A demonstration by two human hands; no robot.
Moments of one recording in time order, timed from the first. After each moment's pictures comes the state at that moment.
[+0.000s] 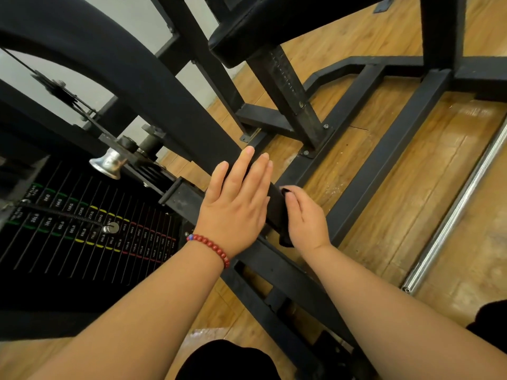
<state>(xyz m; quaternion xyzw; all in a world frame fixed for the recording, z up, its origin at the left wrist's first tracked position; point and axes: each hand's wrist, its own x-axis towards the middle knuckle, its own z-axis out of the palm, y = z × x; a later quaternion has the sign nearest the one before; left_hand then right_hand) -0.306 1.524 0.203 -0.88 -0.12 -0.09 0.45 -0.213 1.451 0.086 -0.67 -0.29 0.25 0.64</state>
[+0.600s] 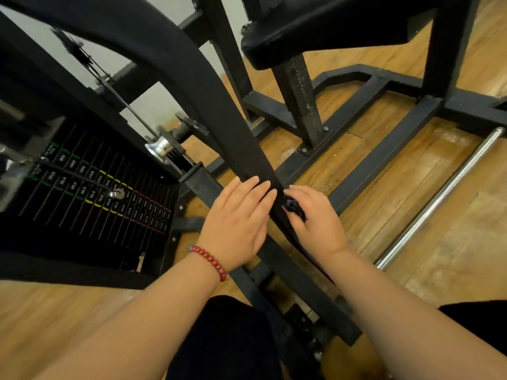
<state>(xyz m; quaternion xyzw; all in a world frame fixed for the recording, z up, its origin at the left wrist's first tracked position) -0.341 1.478 0.244 -0.96 -0.17 -0.02 0.22 -0.196 1.392 0.146 -0.72 -0.51 0.10 0.46</state>
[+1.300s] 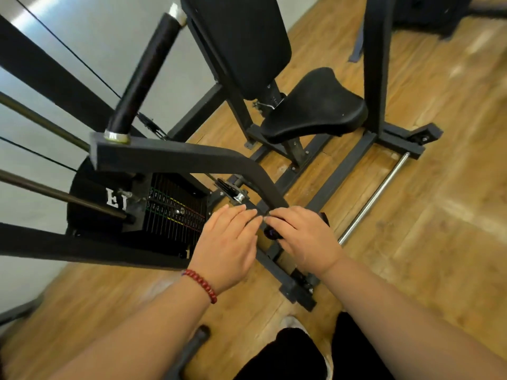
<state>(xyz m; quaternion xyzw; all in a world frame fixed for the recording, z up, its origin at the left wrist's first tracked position) -0.418 1.382 0.623 -0.98 -0.17 -0.01 0.08 -0.261 1.281 0.545 -0.67 -0.68 0.00 0.31</state>
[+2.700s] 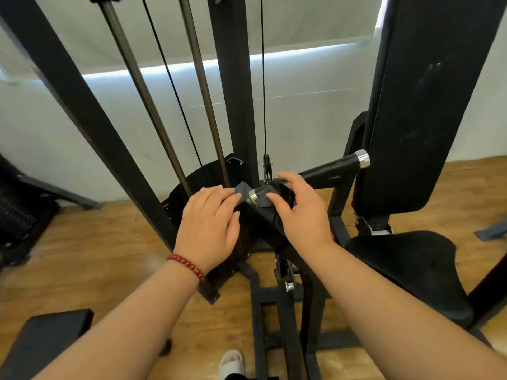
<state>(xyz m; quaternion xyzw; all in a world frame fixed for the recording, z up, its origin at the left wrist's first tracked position) -0.469 1.492 0.764 -0.78 -0.58 -0.20 0.10 -0.284 1.515 0.757 -0.54 -0.67 0.22 0.45</state>
